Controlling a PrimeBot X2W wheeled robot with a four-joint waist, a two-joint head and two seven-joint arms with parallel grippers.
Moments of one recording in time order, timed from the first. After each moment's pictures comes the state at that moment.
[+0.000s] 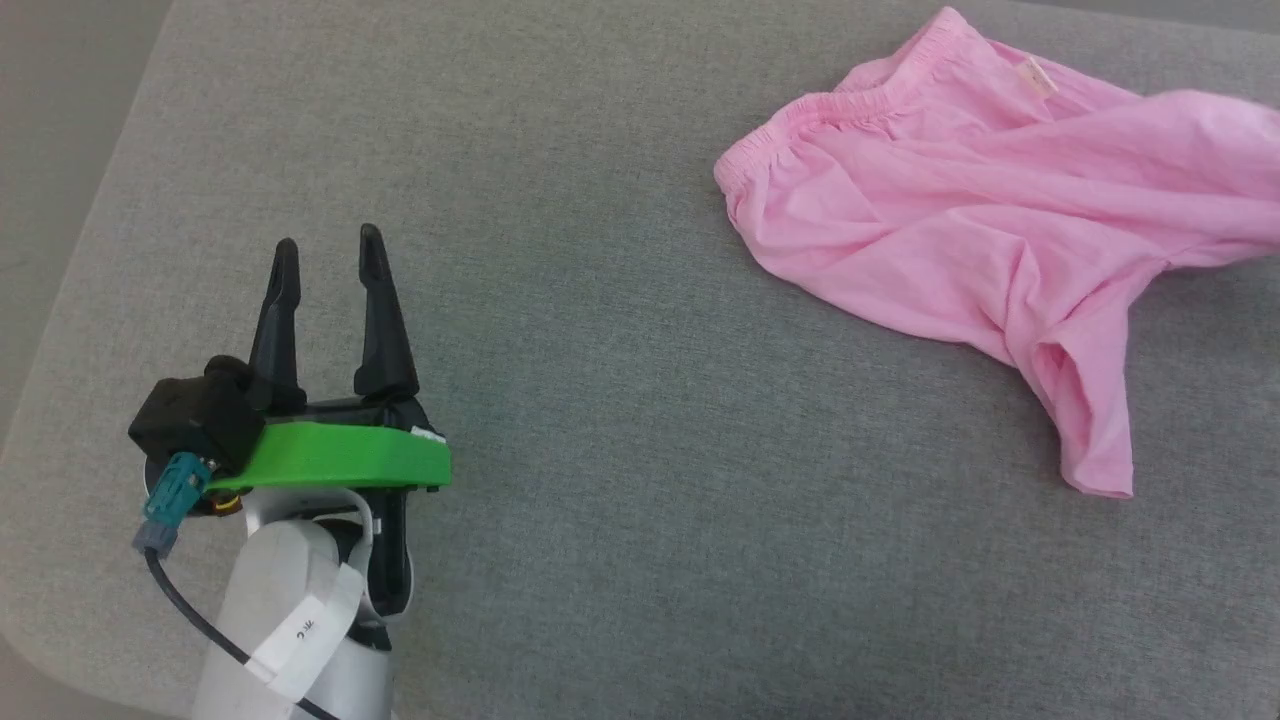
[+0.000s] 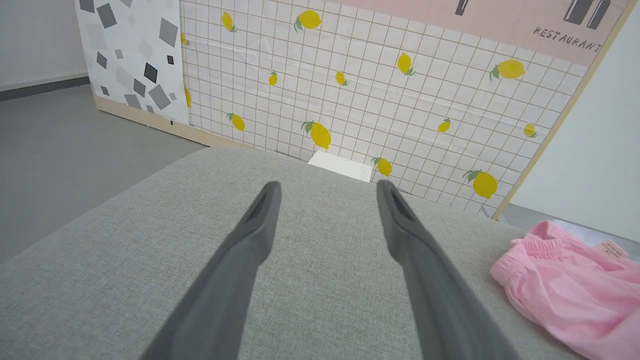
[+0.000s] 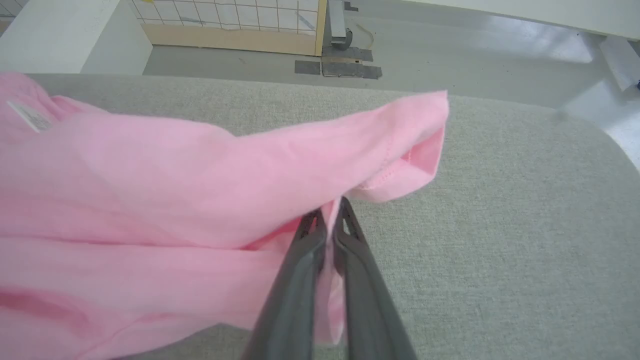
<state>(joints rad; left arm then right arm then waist) -0.29 0.05 -0.04 0.03 -0.34 0.02 -0.26 -0.69 -0.23 -0.44 0.40 -0.12 0.13 0.51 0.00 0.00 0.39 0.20</state>
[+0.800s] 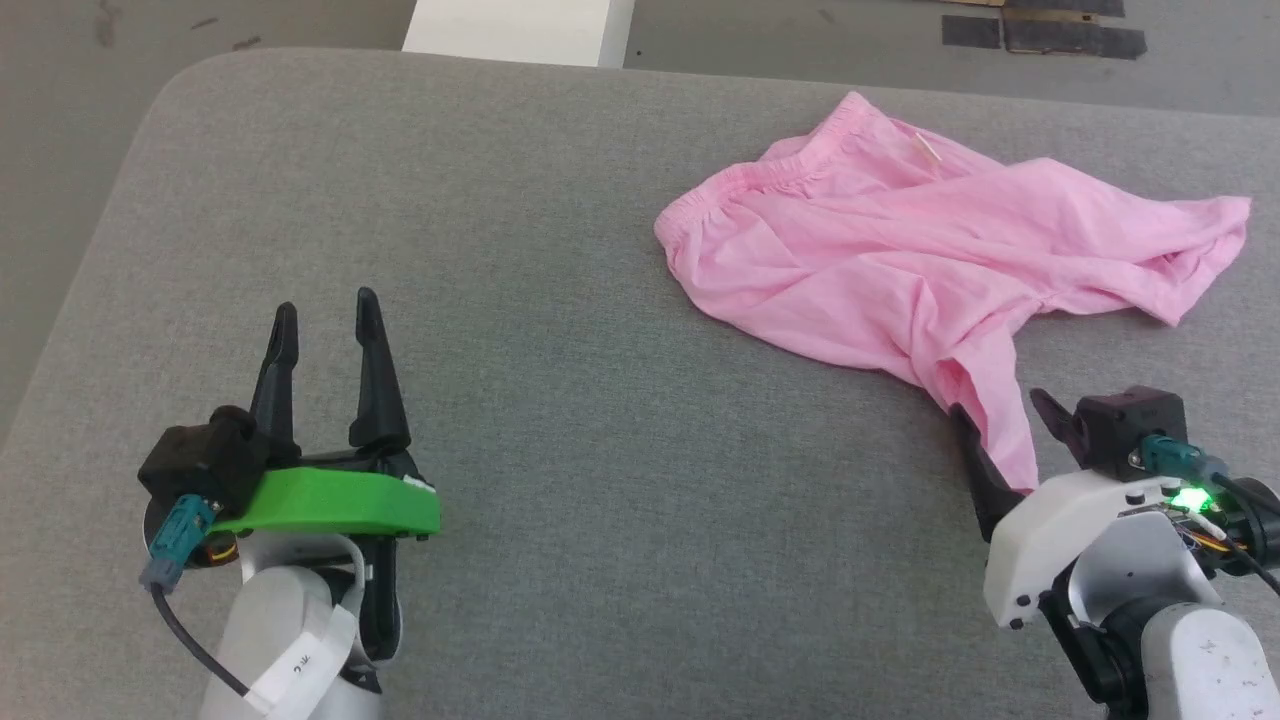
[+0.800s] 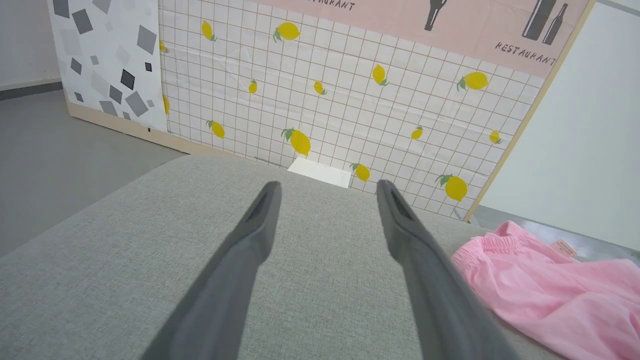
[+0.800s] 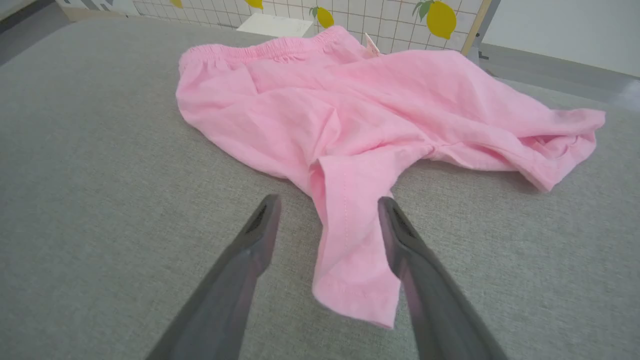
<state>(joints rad) -0.22 0.05 -0.01 0.07 -0.32 -0.01 -0.26 -0.08 -0.05 -0.01 -0.14 0.04 0.13 0.41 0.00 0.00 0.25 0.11</state>
